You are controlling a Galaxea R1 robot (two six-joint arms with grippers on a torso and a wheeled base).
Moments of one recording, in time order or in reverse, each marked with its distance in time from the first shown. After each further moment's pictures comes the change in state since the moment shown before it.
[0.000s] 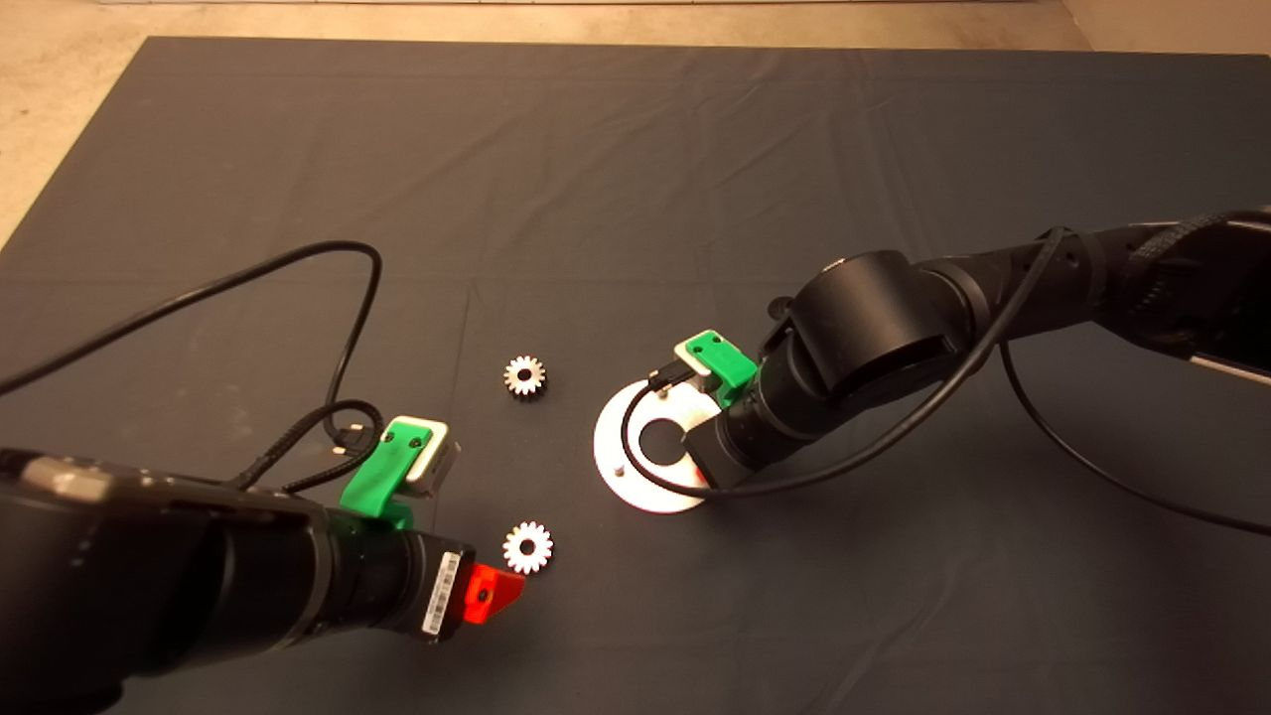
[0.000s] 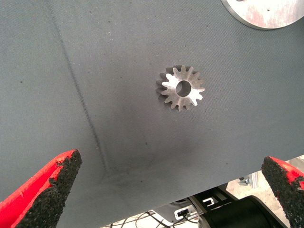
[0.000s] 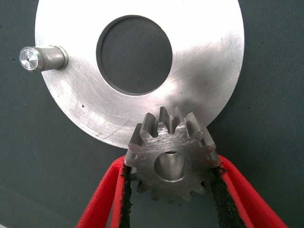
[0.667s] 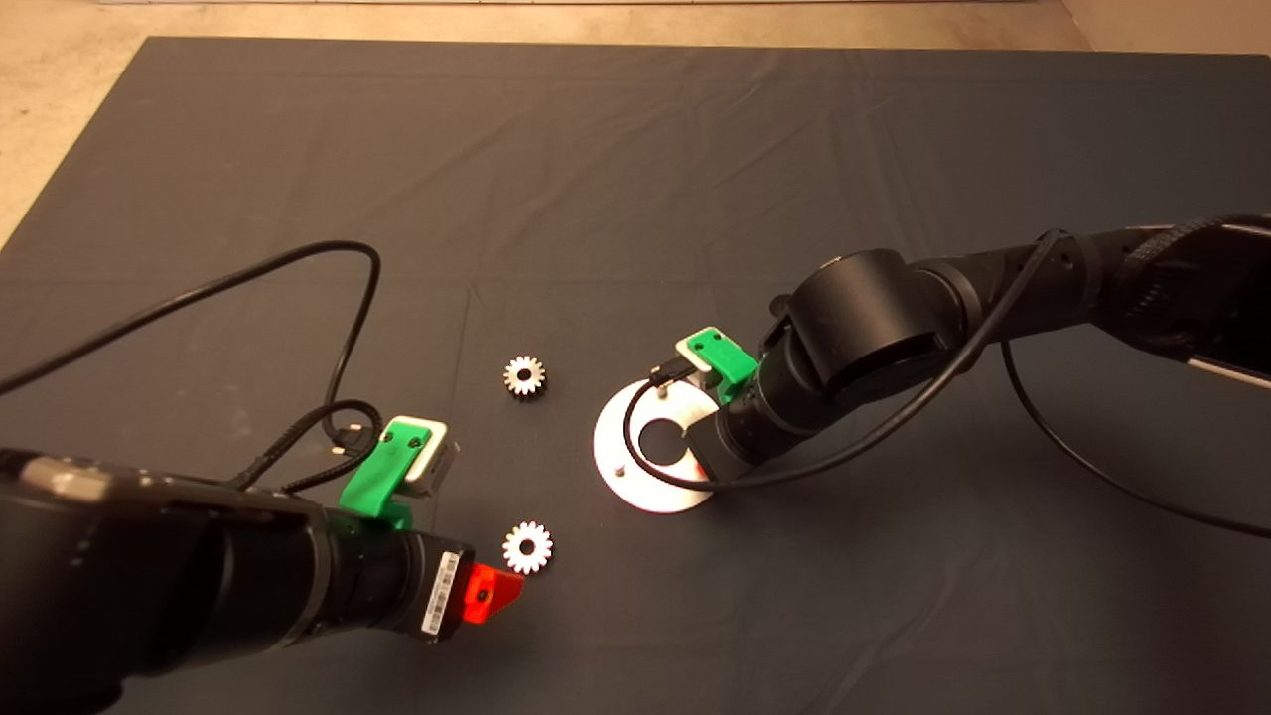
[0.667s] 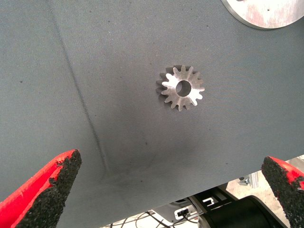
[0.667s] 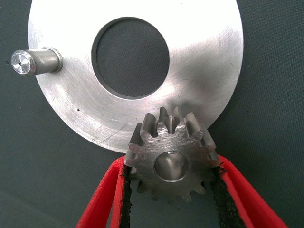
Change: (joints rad) left arm 0.000 0.000 0.000 0.000 0.000 0.000; right arm -0.009 0.000 -0.016 -0.013 0.002 -0.015
